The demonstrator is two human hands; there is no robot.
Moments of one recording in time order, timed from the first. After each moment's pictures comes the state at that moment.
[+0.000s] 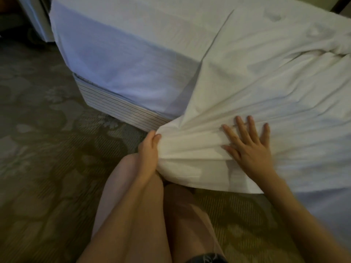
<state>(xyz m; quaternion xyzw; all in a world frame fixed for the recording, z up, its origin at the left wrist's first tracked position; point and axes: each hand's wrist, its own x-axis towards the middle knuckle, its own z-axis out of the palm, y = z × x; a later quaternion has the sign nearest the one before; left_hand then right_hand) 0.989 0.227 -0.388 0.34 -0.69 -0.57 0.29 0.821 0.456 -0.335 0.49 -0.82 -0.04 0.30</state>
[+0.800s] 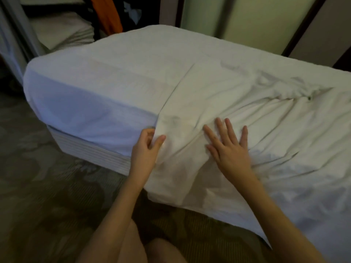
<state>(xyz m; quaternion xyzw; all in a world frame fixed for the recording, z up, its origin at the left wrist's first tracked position) 0.905 0.230 -0.259 0.23 -0.71 -0.59 0.30 0.769 0.420 -0.244 0.42 -0.87 0.01 0.25</state>
